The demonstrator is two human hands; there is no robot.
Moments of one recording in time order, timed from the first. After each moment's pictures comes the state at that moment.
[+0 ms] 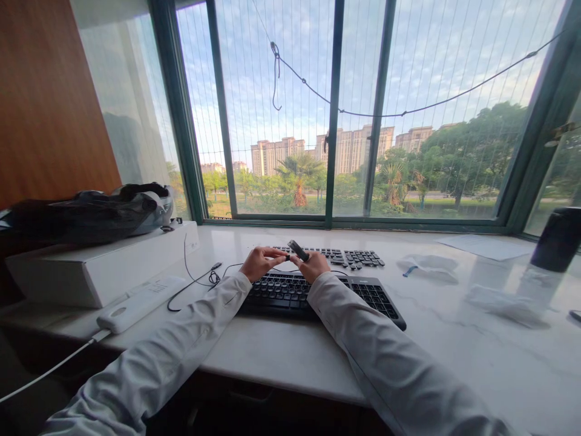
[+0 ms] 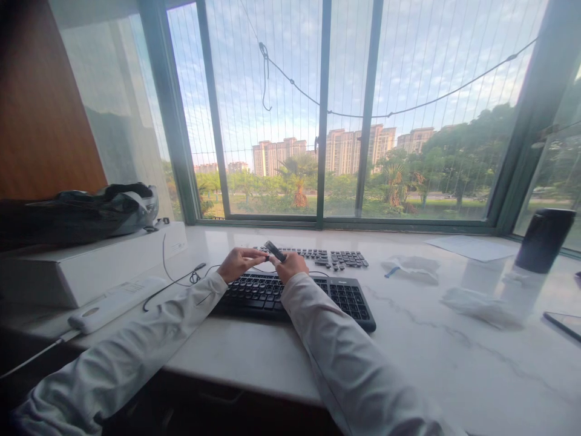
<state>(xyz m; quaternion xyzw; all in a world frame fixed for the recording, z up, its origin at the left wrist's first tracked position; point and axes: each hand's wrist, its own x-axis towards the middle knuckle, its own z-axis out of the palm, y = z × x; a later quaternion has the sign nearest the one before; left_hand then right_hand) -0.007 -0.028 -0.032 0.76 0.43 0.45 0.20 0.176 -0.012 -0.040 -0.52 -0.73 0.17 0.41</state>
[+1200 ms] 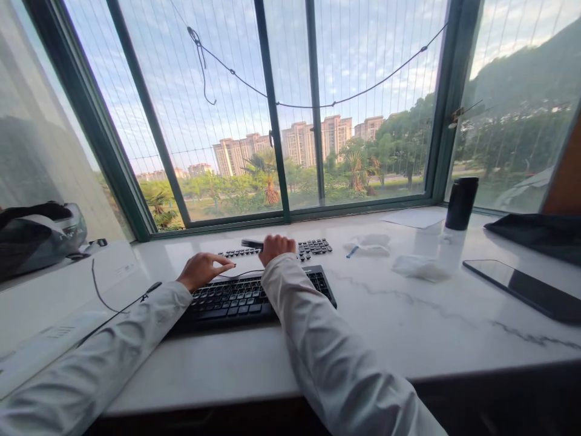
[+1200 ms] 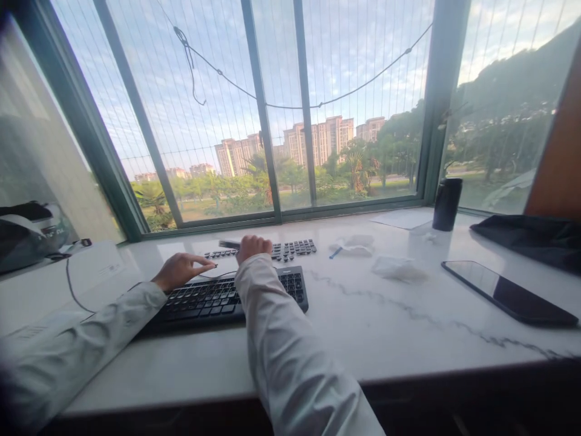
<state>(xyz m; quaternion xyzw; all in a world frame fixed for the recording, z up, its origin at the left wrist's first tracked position) -0.006 -0.003 -0.027 0.79 0.57 0.22 -0.12 0.221 -0.020 -0.002 -0.63 -0.72 -0.06 0.29</state>
